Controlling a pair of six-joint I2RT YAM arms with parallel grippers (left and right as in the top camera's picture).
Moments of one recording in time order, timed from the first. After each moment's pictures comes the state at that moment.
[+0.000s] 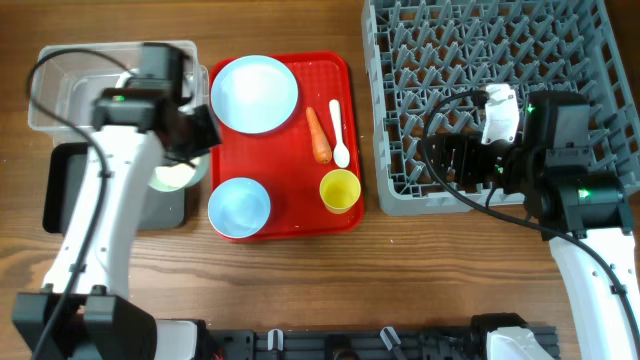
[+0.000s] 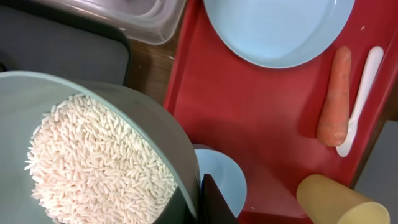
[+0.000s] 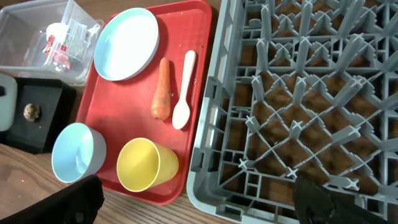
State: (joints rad) left arm -0.05 1.56 1.41 -1.14 0.05 -0.39; right arm 0.06 1.14 1.14 -0.88 -0.40 0.08
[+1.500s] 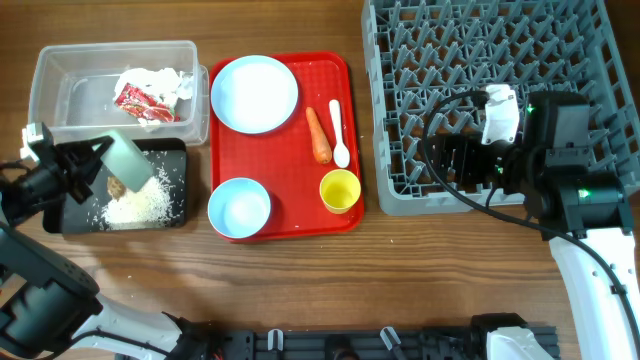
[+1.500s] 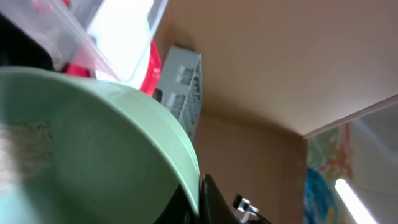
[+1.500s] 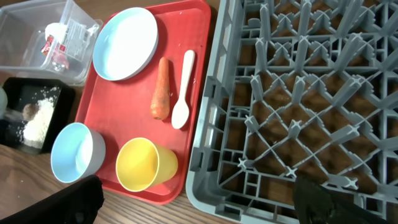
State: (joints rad) left arm 0.84 1.85 1.34 -1.40 1.35 0.17; right arm 0.06 1.14 1.14 -0.88 -0.40 0.08
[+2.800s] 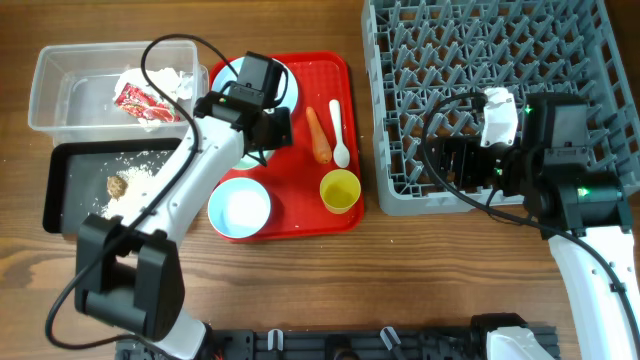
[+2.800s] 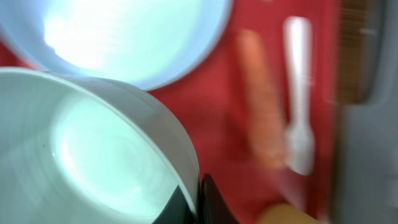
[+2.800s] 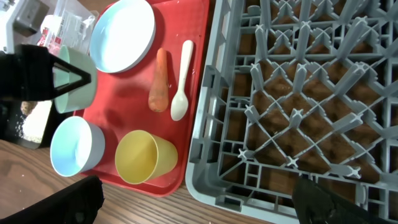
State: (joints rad) left arm -0.36 1.74 1.33 -0.77 -0.02 -0.44; right arm 0.06 1.14 1.14 -0.91 -0.40 0.08
